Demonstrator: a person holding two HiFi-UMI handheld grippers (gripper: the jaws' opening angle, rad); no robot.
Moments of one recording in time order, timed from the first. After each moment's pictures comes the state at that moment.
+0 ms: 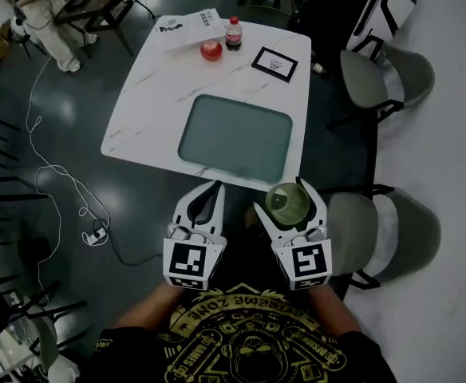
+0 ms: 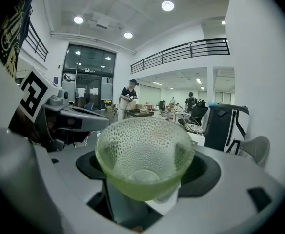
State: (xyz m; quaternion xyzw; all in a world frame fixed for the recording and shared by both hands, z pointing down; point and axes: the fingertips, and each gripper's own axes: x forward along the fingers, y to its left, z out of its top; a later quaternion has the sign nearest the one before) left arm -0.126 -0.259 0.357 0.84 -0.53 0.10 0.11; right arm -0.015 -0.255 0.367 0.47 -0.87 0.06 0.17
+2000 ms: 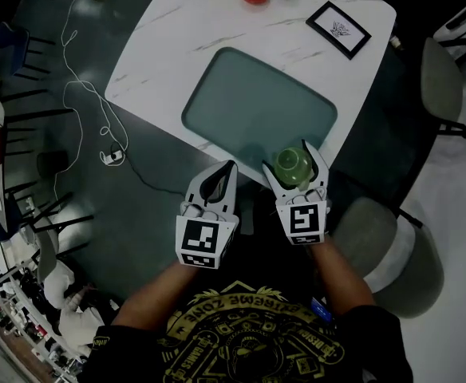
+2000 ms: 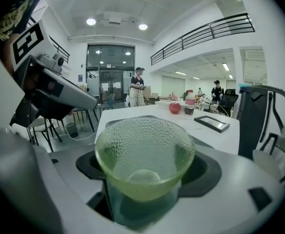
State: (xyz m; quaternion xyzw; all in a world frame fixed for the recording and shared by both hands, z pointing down) left arm -0.103 -0.328 0.488 0.72 -0.62 0.20 0.23; right arm -0.016 -0.377 0.548 0.32 -0.92 0.08 0.21
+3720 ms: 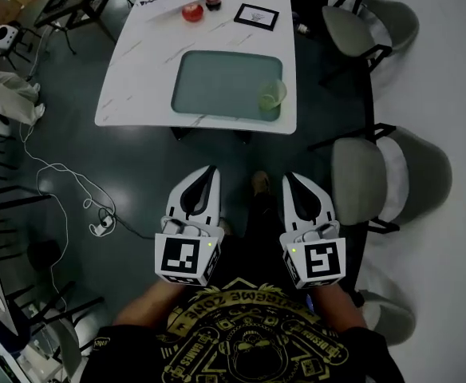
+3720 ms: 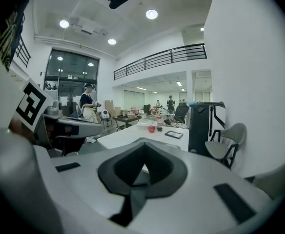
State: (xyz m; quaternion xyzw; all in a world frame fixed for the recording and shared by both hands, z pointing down) left arm -0.139 -0.143 0.370 0.85 -0.50 0.08 0.13; right arm -0.002 -0.123 0.363 0.56 -0.82 0.08 0.12
